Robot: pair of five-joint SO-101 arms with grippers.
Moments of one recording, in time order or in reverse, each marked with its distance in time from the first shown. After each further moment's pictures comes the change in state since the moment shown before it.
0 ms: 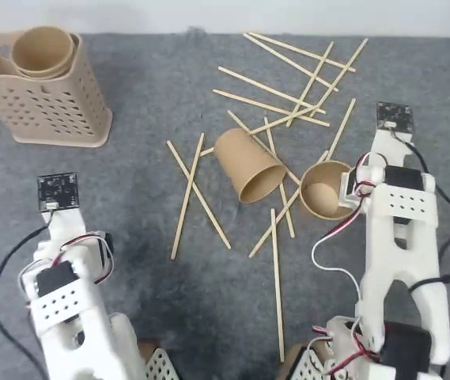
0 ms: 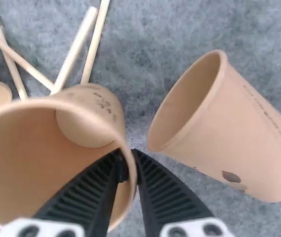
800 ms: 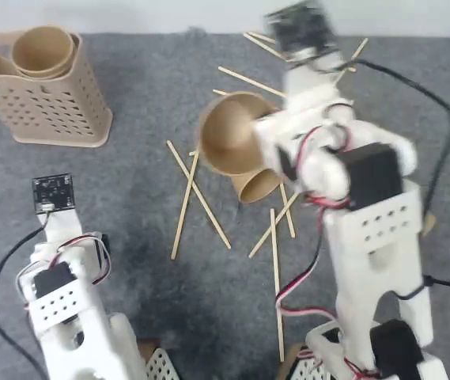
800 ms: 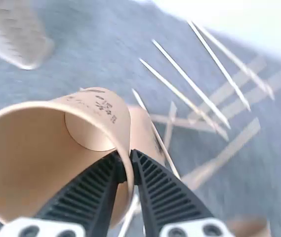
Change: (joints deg) left arm -1.7 0.0 0.0 0.0 -0.2; right arm -33.6 0.0 -53.2 23.0 6.5
